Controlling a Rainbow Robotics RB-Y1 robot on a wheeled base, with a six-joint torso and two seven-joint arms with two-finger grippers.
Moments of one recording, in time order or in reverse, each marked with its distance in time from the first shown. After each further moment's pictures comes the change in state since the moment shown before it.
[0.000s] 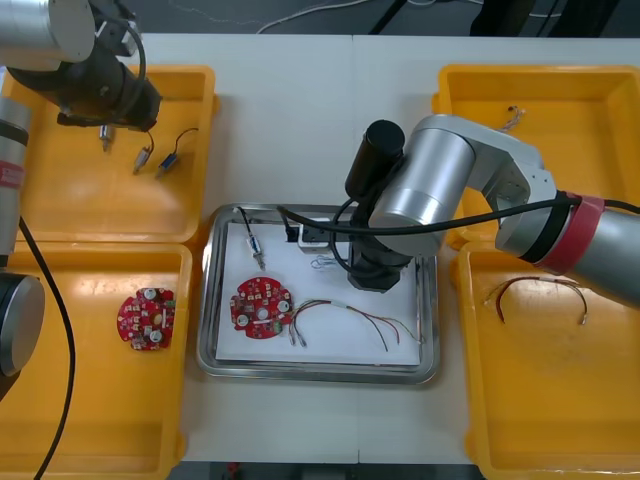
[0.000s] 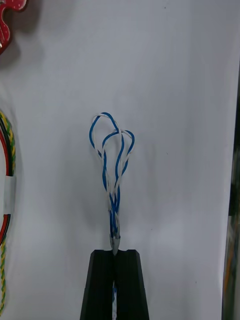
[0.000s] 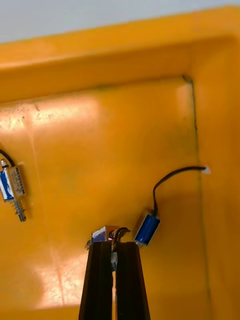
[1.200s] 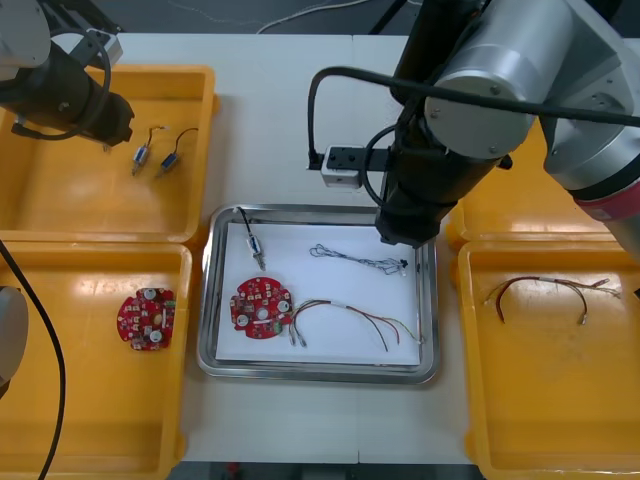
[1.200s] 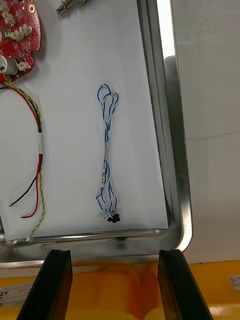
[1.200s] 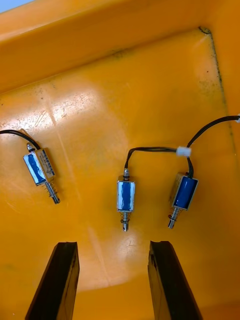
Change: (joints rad) right arm 0.004 0.007 -0.394 -0.178 -0.104 0.425 -0.069; left arm 0.063 0.025 0.093 -0.049 0.026 0.032 -0.216
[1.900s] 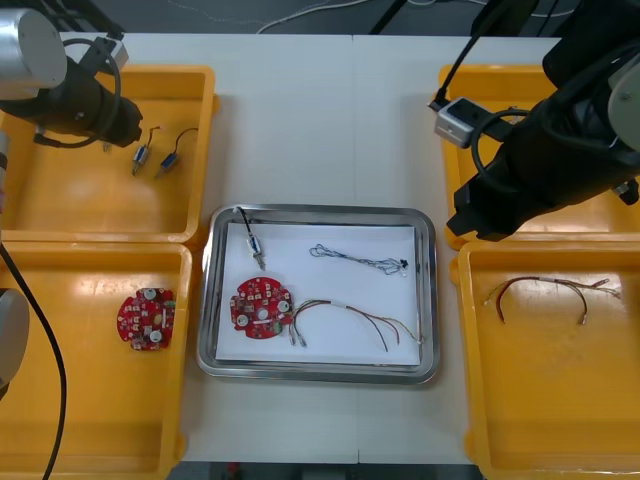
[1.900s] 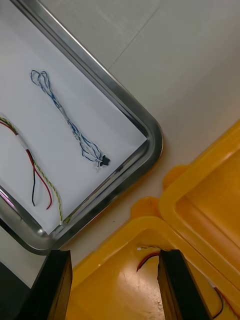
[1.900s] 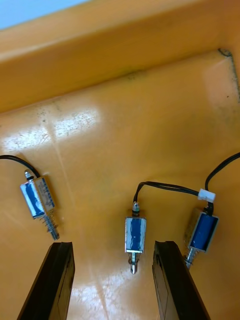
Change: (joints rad) right arm 0.256 -0.114 -0.361 -0.235 -0.050 0.094 -0.439; left arm 0.001 0.000 -0.030 0.129 0.021 -0.199 0.000
